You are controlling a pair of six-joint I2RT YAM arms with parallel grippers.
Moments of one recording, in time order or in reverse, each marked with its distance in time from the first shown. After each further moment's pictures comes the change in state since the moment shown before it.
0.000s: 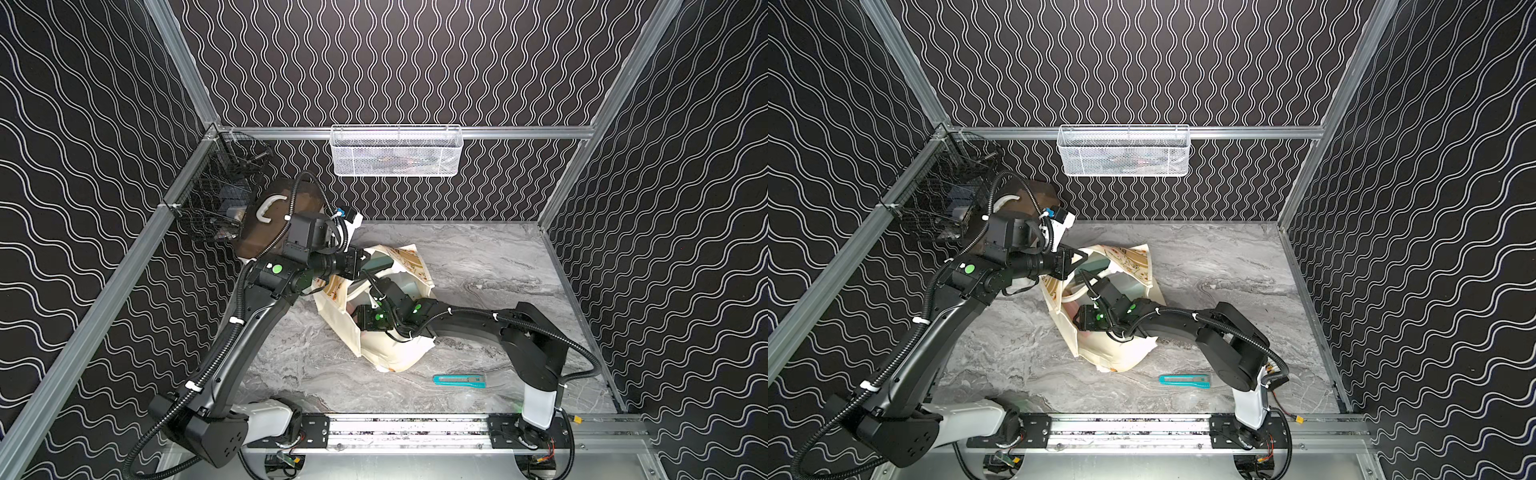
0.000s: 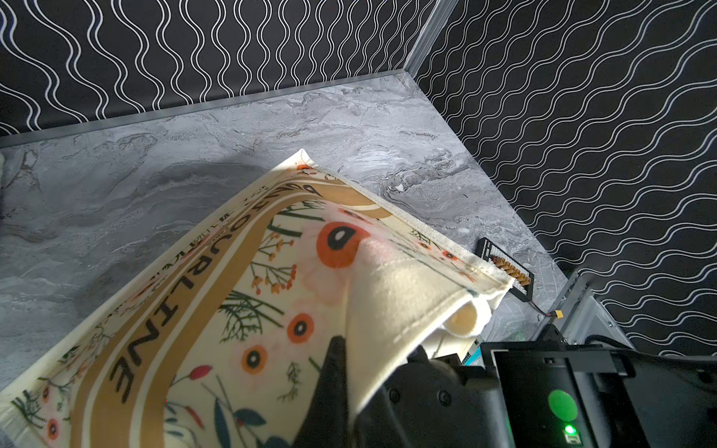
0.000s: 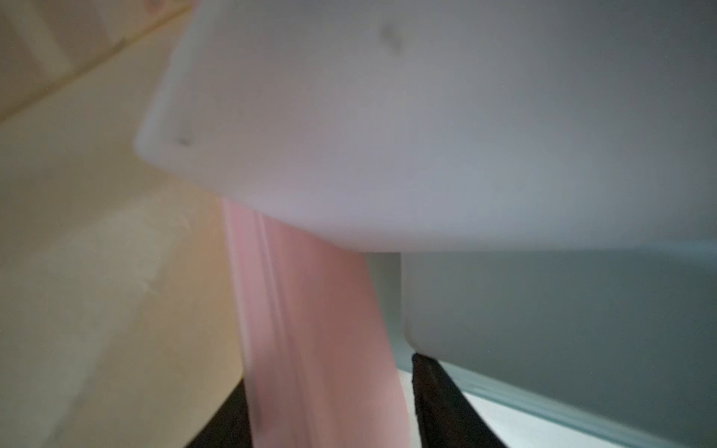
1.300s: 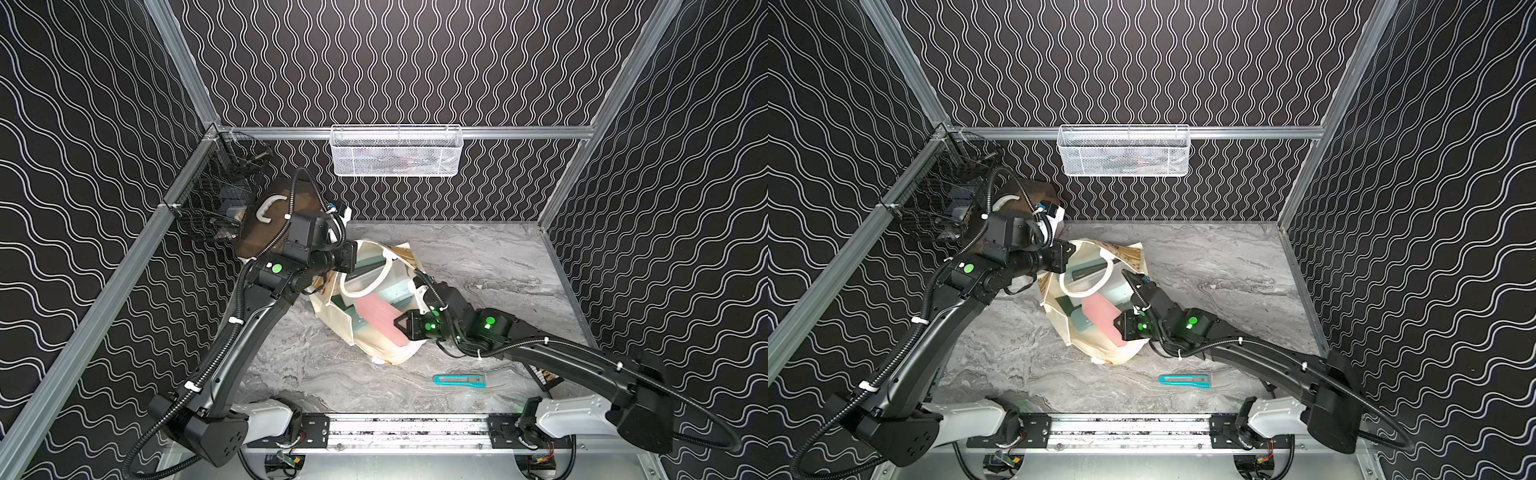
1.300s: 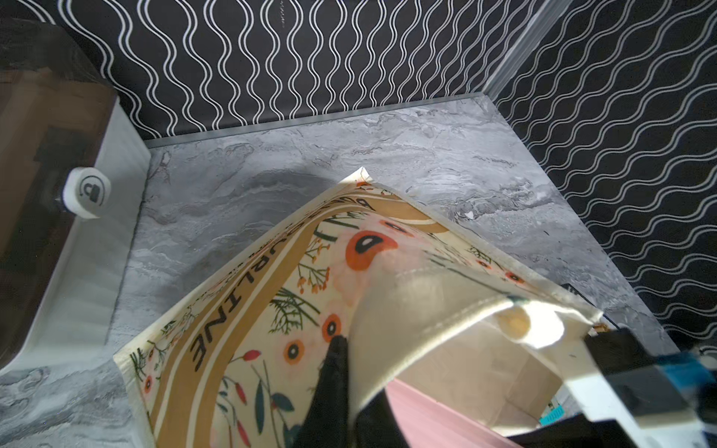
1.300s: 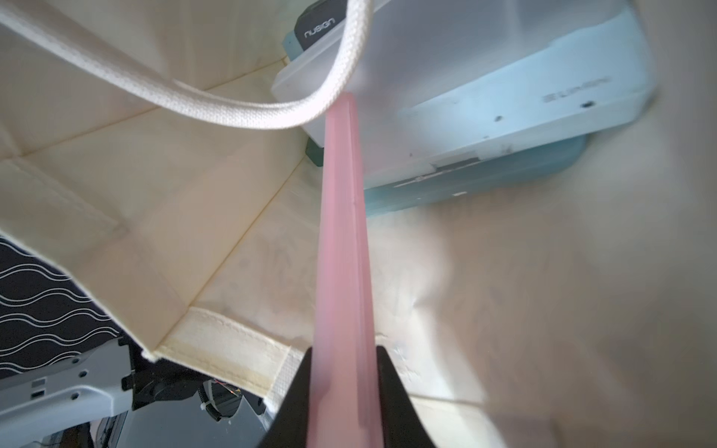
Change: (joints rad) left arm -0.004 0.004 0.020 -0.001 -0.291 -0.037; right arm -0.001 -0.642 -0.267 -0.326 0.140 -0.083
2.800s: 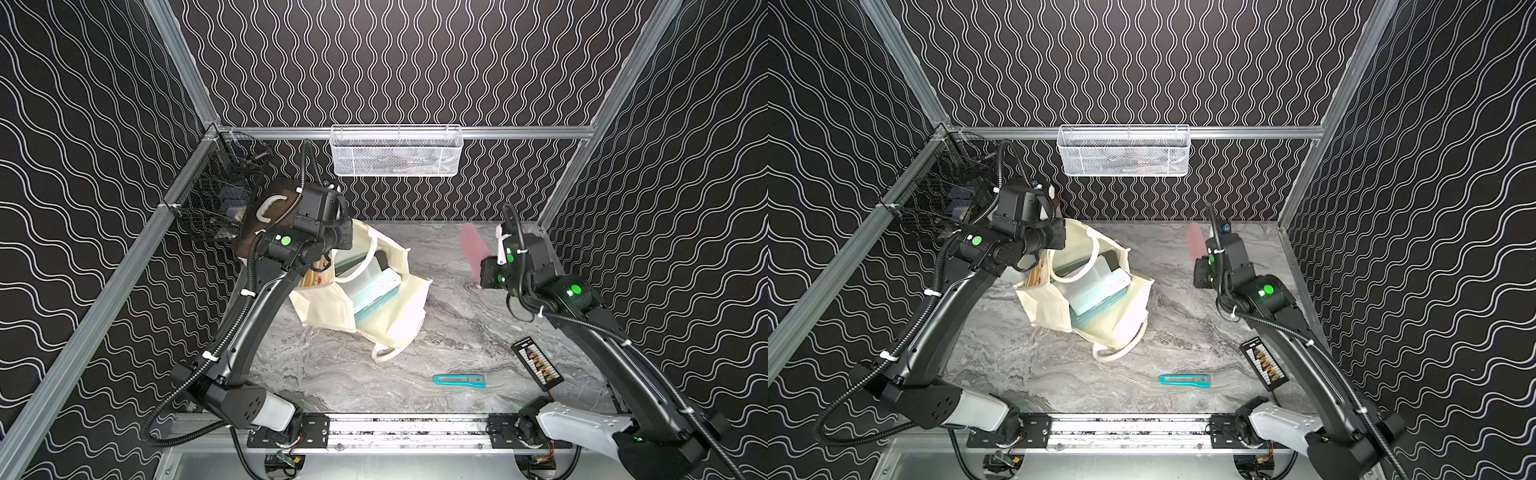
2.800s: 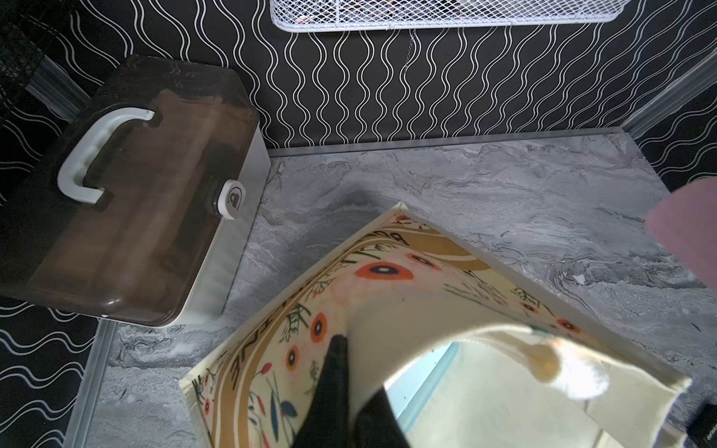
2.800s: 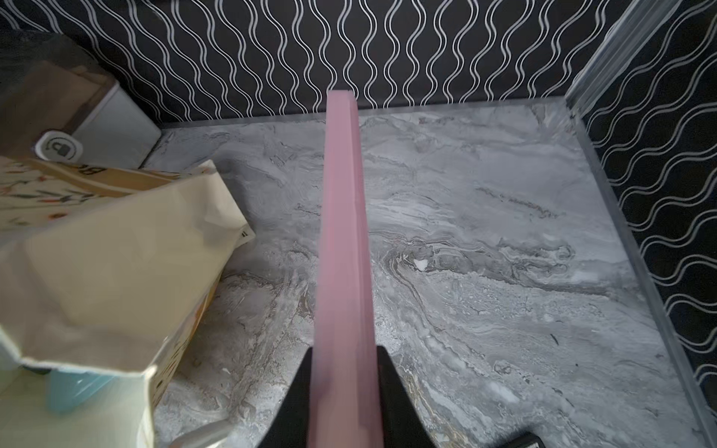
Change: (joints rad) left arm -0.017 0.201 0.311 -0.158 -0.309 -0.032; right arm -0.562 -0.066 0.311 -0.380 0.255 -0.404
